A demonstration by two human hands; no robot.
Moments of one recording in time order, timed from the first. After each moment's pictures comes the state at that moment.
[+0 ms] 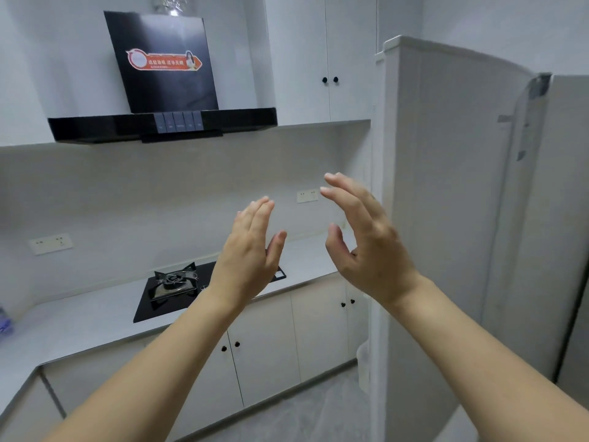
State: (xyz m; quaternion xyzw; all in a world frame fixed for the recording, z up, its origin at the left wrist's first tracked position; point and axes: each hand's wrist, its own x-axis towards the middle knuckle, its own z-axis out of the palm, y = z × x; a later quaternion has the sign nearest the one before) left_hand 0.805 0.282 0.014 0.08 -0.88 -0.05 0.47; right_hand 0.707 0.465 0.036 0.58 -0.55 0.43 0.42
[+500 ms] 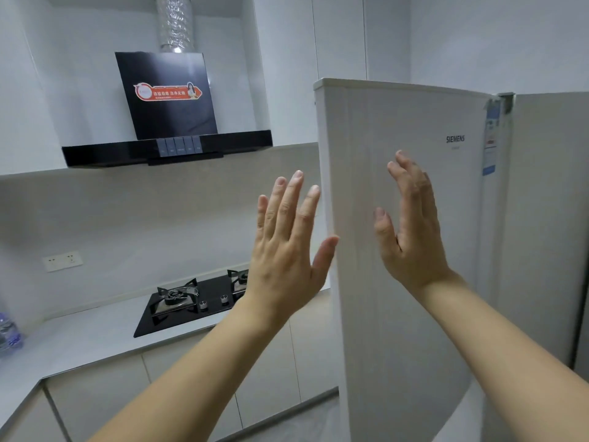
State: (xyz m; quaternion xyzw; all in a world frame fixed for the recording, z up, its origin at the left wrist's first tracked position) left_hand 0.769 0.415 0.040 0.01 -0.81 0.09 0.57; right_hand 0.626 0.551 0.044 0.48 -0.55 0.47 0.49
